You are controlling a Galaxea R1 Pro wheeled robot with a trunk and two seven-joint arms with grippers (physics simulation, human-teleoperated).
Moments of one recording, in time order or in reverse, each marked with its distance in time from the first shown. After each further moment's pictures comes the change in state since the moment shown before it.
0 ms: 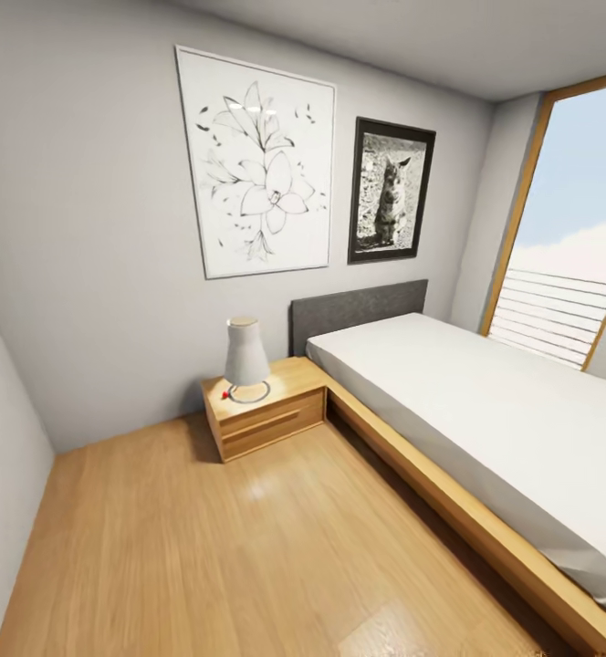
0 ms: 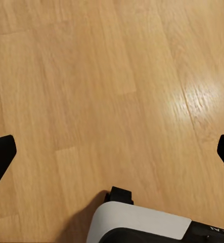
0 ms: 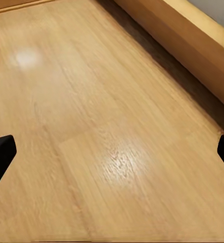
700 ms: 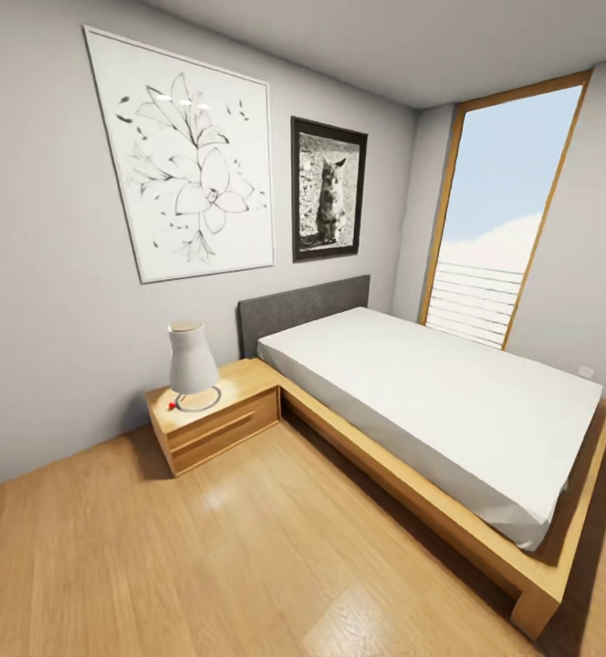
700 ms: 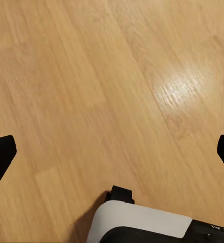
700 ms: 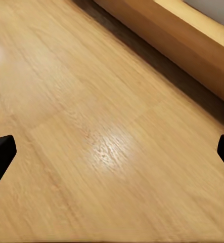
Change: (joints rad) left arm 0.000 0.002 -0.002 0.001 -0.003 -0.001 -0.003; right arm 0.000 0.006 0.006 0.027 0.004 0.005 0.005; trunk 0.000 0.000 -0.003
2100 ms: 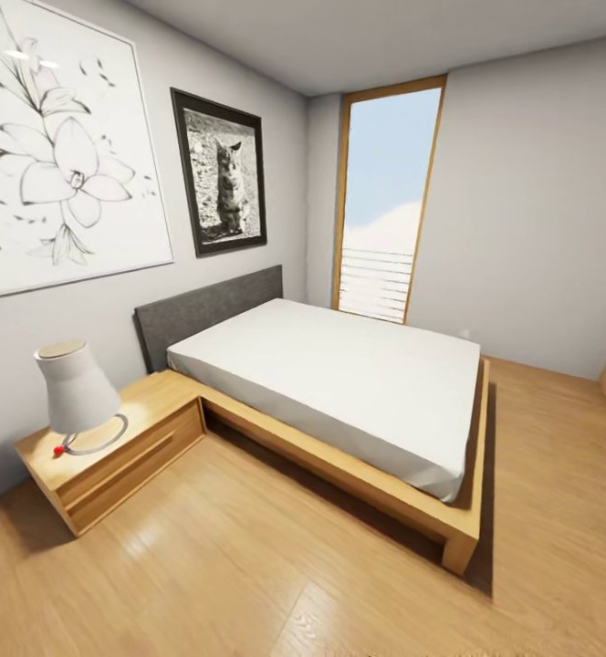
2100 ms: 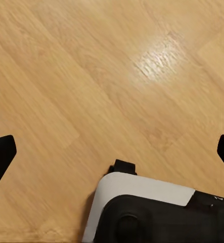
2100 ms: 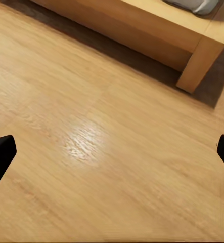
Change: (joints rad) left arm 0.000 -0.003 0.000 0.044 0.000 0.009 0.002; right arm 0.000 -0.001 -0.001 0.000 0.000 0.000 -0.001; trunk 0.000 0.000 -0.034
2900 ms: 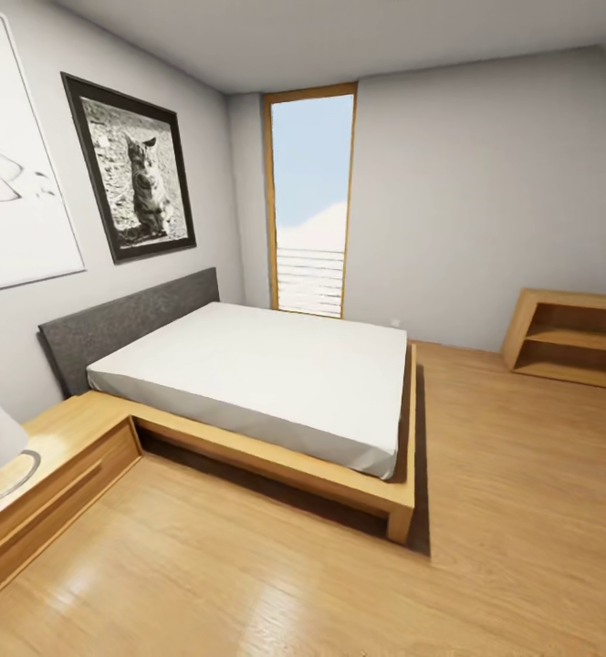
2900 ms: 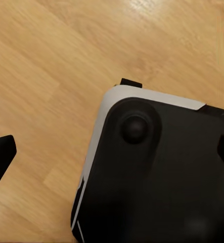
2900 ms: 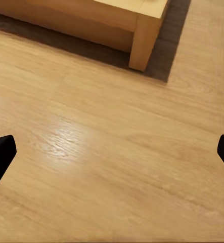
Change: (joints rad) left arm 0.000 -0.004 0.004 0.242 0.000 0.002 0.001; right arm 0.000 0.001 0.002 0.000 0.001 -0.004 0.001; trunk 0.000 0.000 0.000
